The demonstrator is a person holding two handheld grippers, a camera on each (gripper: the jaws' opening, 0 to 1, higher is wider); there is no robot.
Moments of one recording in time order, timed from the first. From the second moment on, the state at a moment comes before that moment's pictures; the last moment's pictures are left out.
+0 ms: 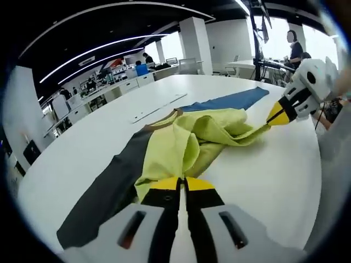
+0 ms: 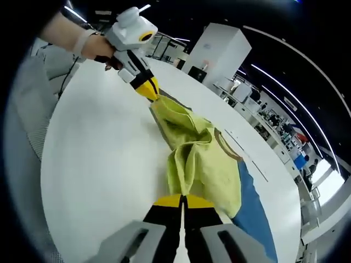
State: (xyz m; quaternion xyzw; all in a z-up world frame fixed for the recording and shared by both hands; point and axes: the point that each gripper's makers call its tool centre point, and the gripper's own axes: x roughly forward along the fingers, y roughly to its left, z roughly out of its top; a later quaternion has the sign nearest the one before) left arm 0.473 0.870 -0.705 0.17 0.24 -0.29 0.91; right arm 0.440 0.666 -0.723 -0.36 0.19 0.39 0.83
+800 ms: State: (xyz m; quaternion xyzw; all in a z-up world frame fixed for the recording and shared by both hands) left arm 0.383 0.924 -0.732 0.17 0.30 -0.26 0.90; right arm 0.385 0.573 -0.734 -0.39 0.26 0.35 0.81
